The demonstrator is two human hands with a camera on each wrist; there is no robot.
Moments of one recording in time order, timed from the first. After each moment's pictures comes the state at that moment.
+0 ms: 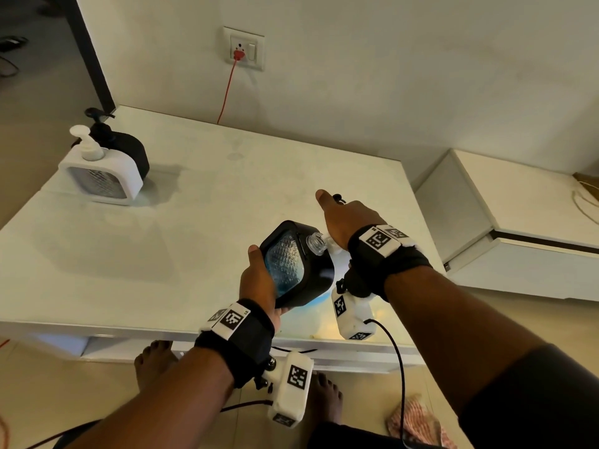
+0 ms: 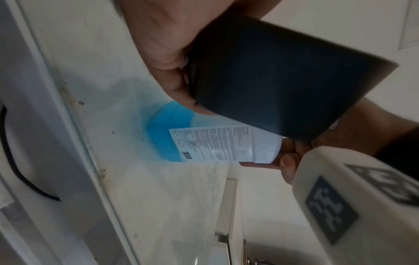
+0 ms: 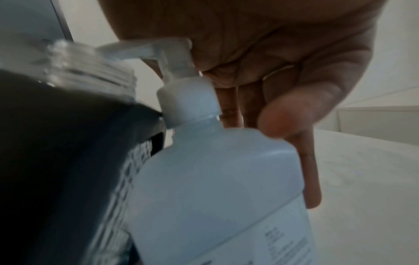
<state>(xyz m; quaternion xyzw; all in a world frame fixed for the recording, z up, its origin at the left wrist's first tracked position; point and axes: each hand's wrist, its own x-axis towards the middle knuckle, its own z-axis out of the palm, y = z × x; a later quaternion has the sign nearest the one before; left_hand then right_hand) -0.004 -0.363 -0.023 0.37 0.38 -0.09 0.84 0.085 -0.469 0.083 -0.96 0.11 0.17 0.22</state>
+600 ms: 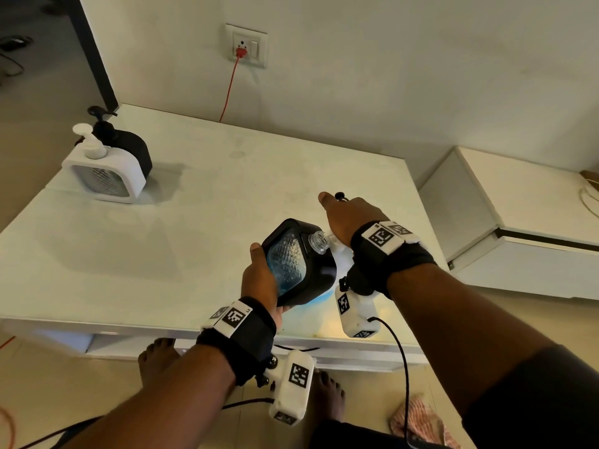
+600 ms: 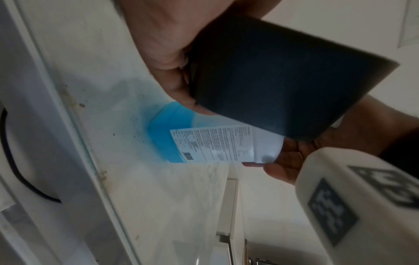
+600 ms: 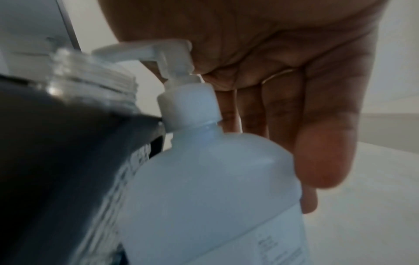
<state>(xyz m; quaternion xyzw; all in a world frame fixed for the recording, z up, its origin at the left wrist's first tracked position) -0.005 -0.363 -0.021 0.38 0.39 -0.08 0.84 0.091 -0.469 0.079 -0.96 0.11 0.17 0.22</state>
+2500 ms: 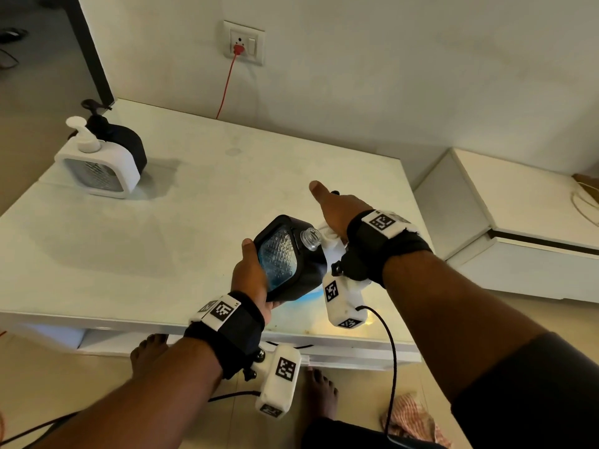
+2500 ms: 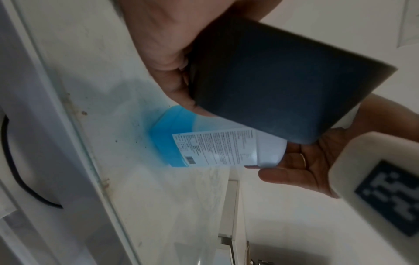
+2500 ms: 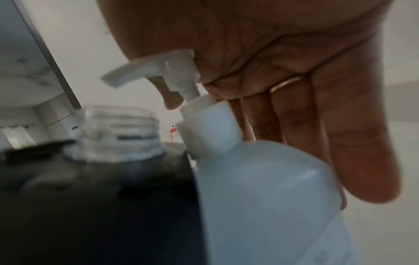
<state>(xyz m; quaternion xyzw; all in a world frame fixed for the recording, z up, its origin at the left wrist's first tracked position) -0.005 -0.360 -0.022 0.38 0.38 -0.08 0.84 0.100 -0.468 0.080 -0.95 0.08 0.21 0.21</state>
